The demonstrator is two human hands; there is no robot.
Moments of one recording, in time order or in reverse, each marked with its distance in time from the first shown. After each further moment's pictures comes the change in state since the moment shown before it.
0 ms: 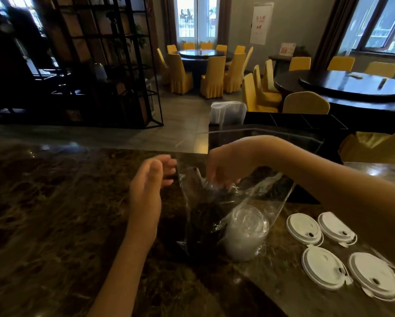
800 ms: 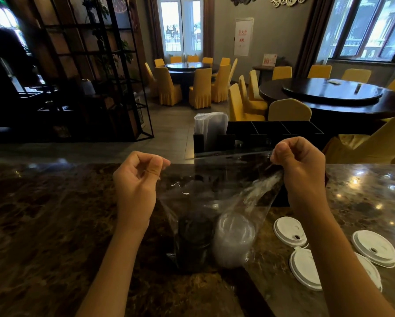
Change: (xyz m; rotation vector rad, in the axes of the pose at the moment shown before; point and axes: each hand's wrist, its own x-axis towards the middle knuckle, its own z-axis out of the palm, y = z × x) left_hand 0.024 0.030 0.022 0.102 0.037 0.244; right_hand -0.063 0.067 0.107 1.013 1.673 0.035
